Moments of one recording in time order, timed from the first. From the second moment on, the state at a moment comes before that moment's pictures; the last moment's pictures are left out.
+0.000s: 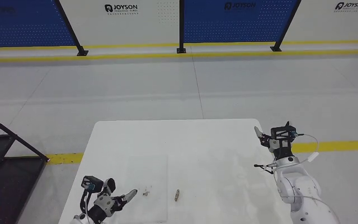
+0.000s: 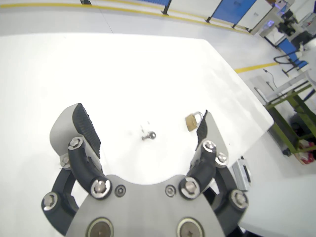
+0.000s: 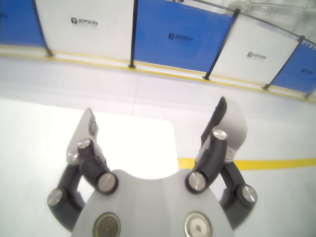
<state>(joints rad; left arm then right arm) 2.34 -1.15 -1.72 -2.06 0.89 -0.43 -0.21 -1.73 -1.15 1.60 -1.80 -1.33 0.00 0.00</state>
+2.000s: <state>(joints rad) 2.07 -1.19 -1.25 -1.91 1.53 0.14 -0.40 -1.73 -1.15 1.60 -1.80 -1.33 0.00 0.00</state>
